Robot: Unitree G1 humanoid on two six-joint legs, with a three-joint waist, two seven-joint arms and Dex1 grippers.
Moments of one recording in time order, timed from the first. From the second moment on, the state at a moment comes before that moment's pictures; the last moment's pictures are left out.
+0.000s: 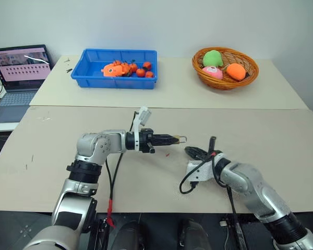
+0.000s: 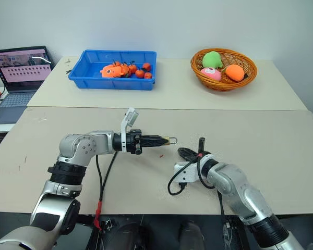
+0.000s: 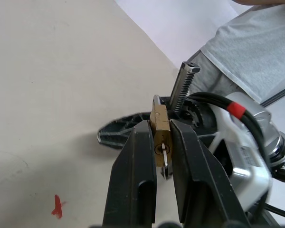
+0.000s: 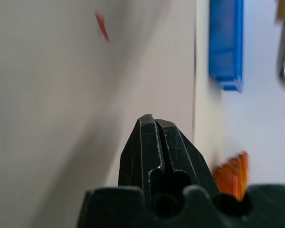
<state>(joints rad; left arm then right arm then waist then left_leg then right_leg) -0.73 0.32 -0.06 0.14 -0.69 1.07 -0.92 -0.16 -0.67 0.30 -0.21 -0.81 -0.12 0.30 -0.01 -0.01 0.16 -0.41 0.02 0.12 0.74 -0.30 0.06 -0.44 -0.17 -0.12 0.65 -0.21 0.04</state>
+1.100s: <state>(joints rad) -0.87 0.17 0.37 0.37 -0.95 1.60 -0.57 -0.15 -0.71 0.28 -0.40 -1.00 -0.33 0.12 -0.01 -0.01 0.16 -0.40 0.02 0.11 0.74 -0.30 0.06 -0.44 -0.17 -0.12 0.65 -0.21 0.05</state>
